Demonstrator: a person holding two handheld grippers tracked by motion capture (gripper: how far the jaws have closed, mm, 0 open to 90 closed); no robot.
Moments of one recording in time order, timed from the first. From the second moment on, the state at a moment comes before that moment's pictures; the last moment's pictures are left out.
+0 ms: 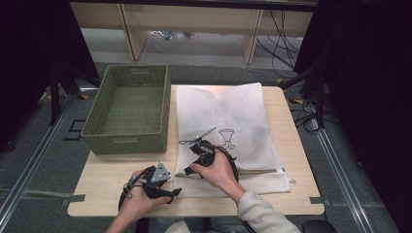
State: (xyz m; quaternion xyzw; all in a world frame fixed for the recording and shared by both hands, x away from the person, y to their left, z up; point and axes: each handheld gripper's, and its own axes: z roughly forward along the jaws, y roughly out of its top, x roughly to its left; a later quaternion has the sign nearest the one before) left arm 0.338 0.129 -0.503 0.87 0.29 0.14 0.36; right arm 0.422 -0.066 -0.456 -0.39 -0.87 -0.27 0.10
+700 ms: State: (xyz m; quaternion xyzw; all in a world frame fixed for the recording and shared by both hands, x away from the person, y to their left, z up) left arm 0.340 0.127 -0.502 0.87 0.30 0.14 0.36; right arm 0.430 -0.040 -0.473 -0.42 -0.86 -0.25 0.13
